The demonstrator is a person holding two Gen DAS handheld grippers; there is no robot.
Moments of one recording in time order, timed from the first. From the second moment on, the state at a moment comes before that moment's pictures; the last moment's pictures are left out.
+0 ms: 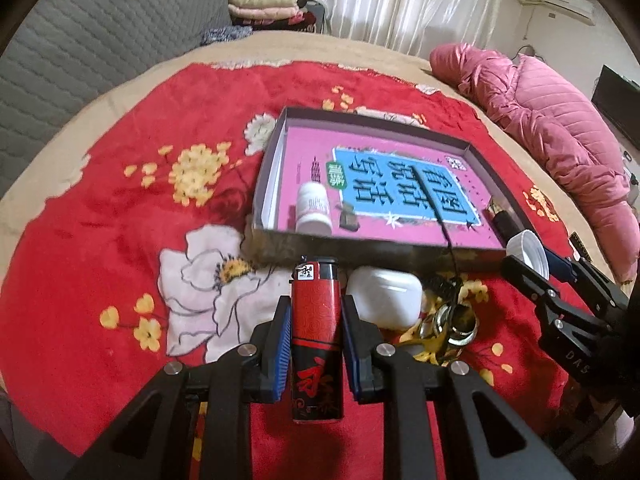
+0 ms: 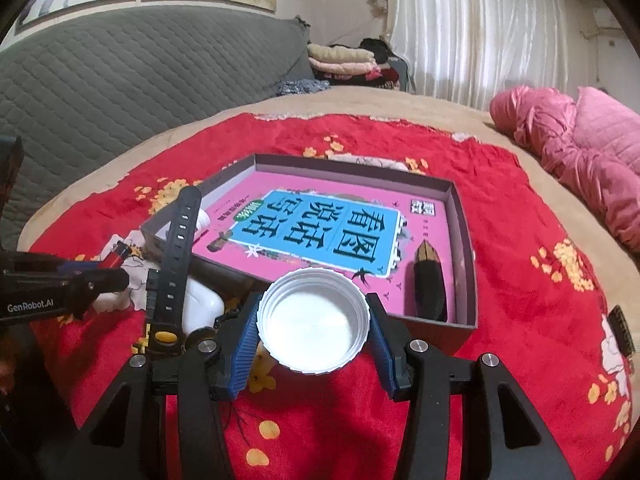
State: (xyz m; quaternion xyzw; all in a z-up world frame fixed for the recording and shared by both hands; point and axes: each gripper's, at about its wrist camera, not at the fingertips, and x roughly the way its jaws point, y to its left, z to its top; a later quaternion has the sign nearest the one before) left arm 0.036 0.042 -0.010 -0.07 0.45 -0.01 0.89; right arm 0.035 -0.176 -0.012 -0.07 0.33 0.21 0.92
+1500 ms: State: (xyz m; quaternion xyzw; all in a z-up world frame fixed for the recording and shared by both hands) left arm 0.094 0.034 0.000 -0.09 0.42 -0.02 0.90; right arm 0.061 -0.208 0.004 -0.02 0.29 0.17 0.94
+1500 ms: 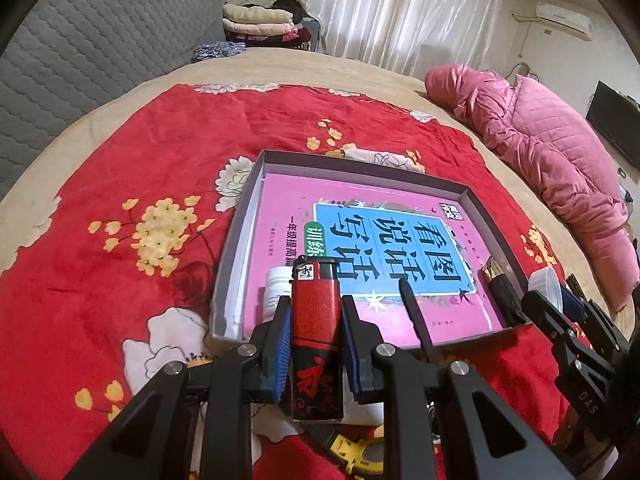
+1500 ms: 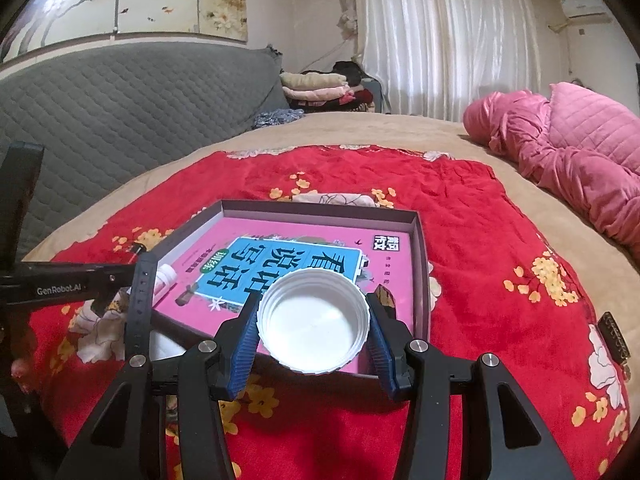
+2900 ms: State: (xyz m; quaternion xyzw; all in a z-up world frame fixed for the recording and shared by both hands) left arm 0.133 0.005 -0.025 -0.07 0.45 -0.07 0.89; right arm 0.106 -0.188 -0.017 -0.03 0.33 0.21 0.92
